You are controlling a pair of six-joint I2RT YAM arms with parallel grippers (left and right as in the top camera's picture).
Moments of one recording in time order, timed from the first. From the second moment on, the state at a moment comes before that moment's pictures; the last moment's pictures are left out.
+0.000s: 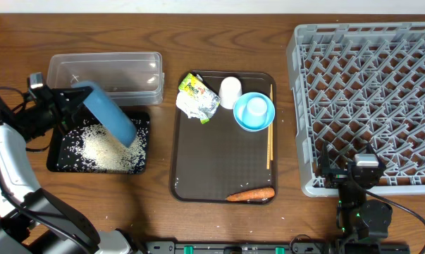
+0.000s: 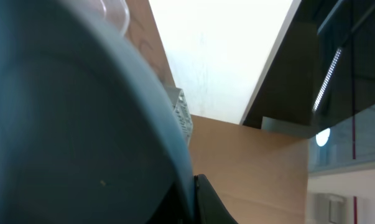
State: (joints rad) left arm 0.70 1.60 1.26 -0.96 1.33 -0.42; right arm -0.03 0.01 0.01 -0.07 0.00 -0.05
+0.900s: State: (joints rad) left arm 0.70 1.45 1.26 -1.21 1.37 -0.20; right arm -0.03 0.01 0.01 -0.07 0.00 -0.05
